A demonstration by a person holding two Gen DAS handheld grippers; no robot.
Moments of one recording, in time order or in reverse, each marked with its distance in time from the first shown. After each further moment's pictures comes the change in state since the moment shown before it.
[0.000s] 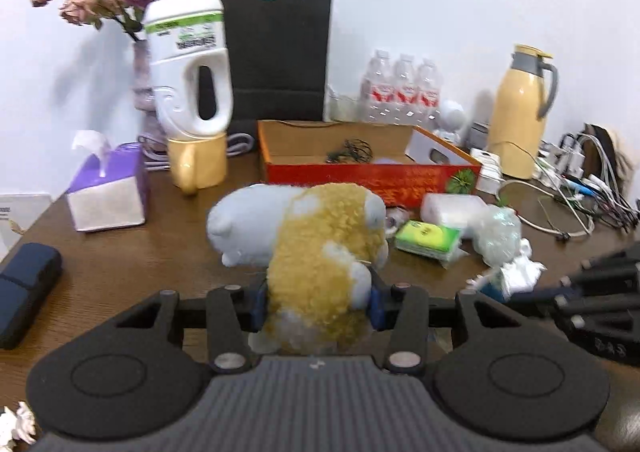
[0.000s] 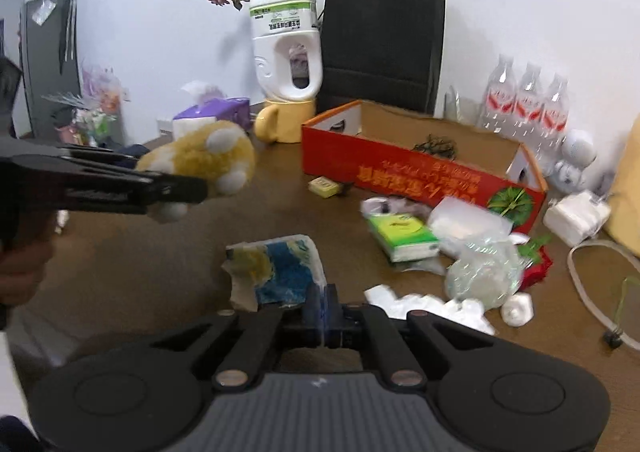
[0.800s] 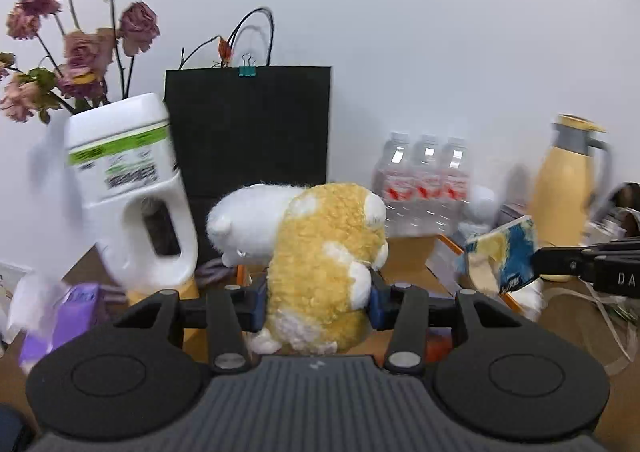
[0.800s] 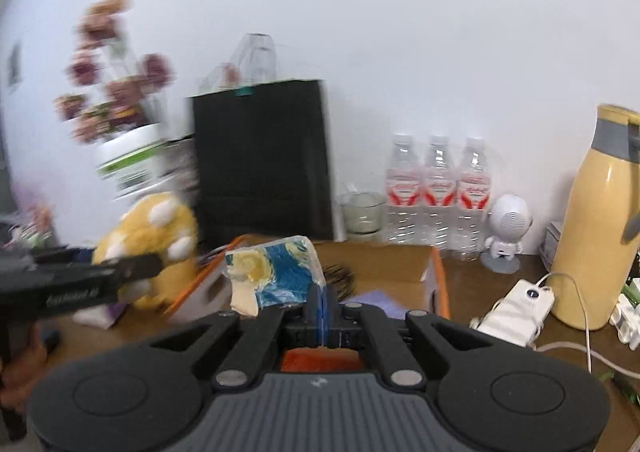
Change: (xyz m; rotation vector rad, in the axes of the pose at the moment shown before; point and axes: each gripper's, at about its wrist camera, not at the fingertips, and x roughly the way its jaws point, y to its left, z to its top) left arm 0.125 -0.043 0.161 0.013 -0.114 0.065; right arm 0.033 -0.150 0.154 0.220 -0.204 -0.161
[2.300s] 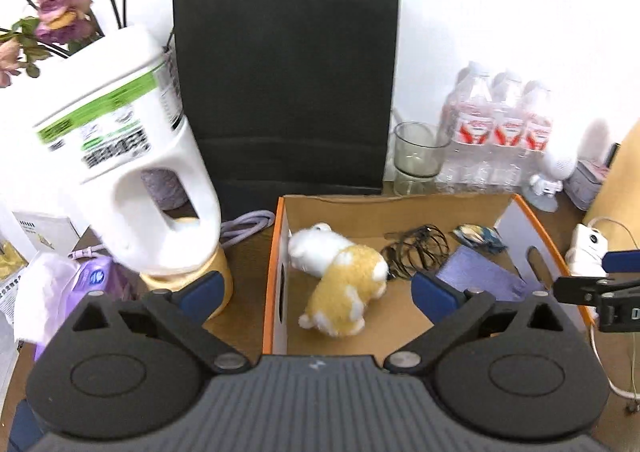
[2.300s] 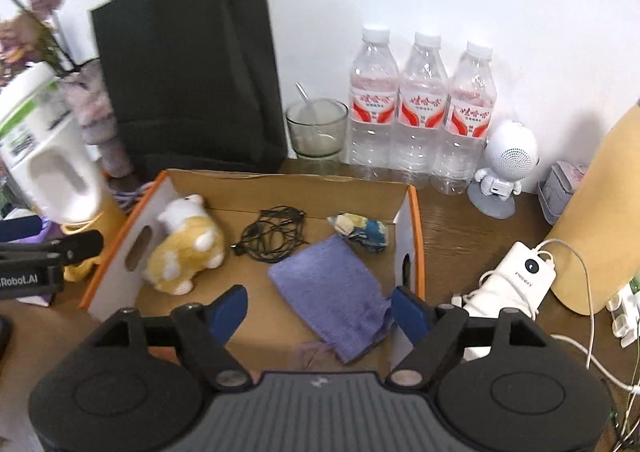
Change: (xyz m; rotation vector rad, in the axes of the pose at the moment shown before) left arm 0.069 0.013 0.041 -0.032 0.295 0.124; right arm 0.104 -0.018 0.040 0.008 0.375 -0.089
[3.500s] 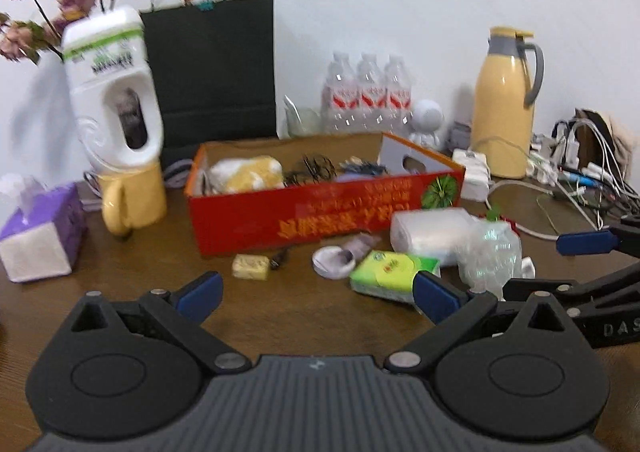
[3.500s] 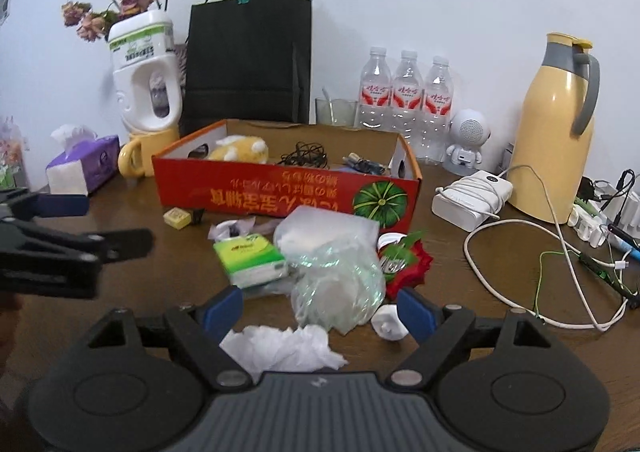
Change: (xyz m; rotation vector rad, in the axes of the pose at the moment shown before) left arm -0.073 -0.015 -0.213 0.139 -0.242 -0.226; right arm -0.080 0.040 -0.249 -0.076 -0.282 -0.066
